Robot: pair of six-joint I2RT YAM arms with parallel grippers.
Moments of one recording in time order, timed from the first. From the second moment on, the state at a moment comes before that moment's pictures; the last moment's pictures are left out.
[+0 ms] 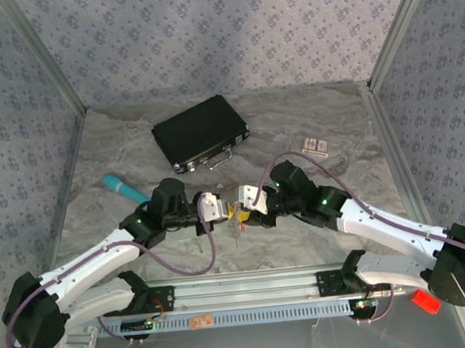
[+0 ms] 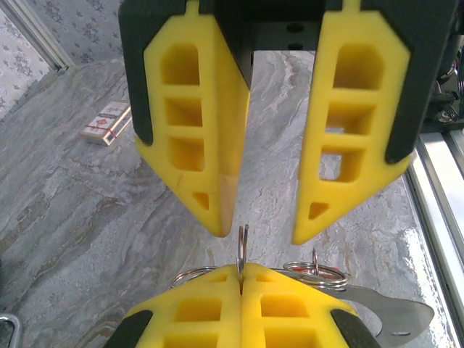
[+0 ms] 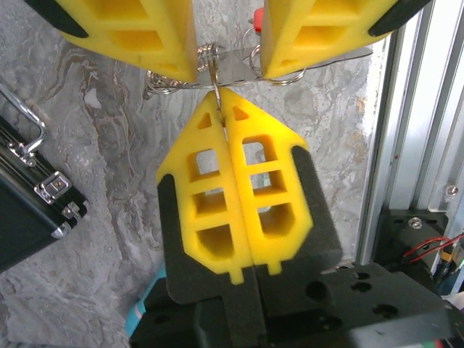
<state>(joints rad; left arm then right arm) -0.80 1.00 0.60 -0.07 0.53 0.52 0.86 1.08 0.79 -0.30 -0.40 -0.48</state>
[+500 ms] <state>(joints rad) -0.80 1.00 0.59 -0.06 0.53 0.51 0.87 1.10 0.79 -0.30 -0.35 -0.48</state>
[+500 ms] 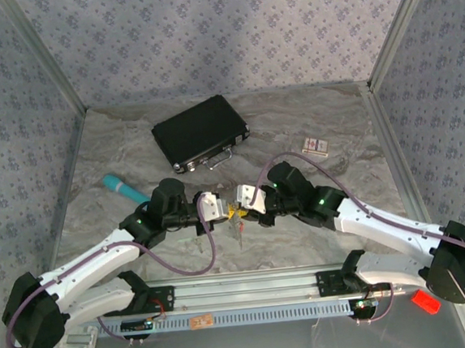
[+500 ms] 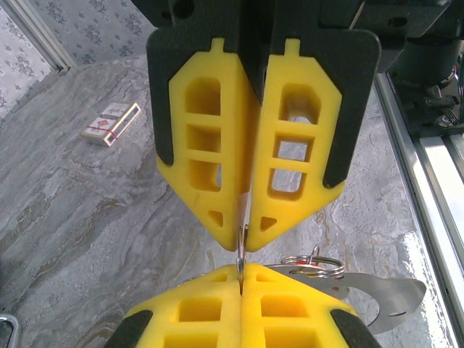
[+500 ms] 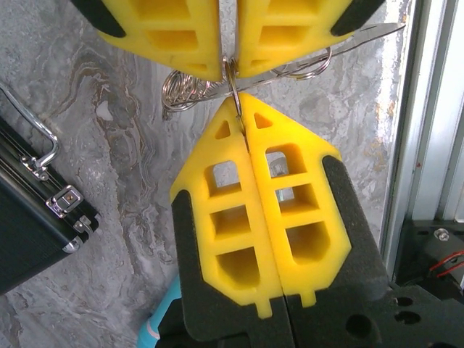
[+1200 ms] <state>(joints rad) -0.79 1.00 0.59 -0.06 0.53 0.49 0.88 1.12 0.78 -0.27 -0.36 -0.45</state>
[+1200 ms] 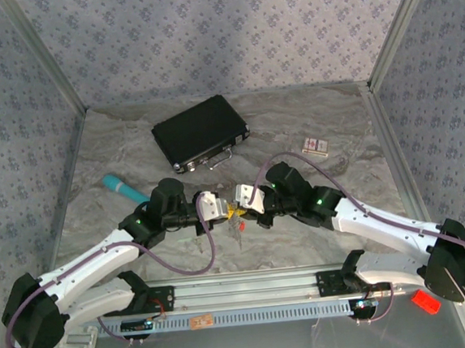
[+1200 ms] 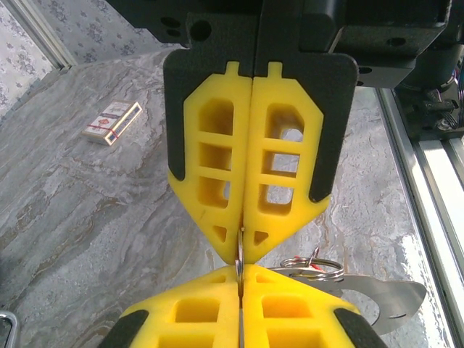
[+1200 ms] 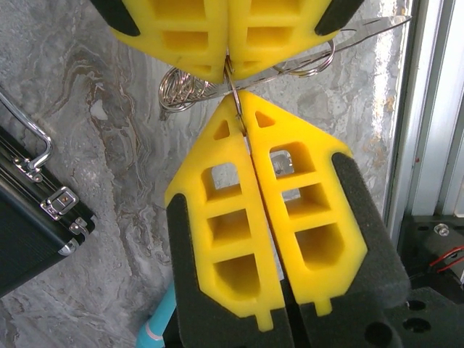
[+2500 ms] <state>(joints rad) -0.63 0.88 0.73 -0.22 0.22 0.41 0.87 0.89 0.65 -0.18 -0.28 -0.33</state>
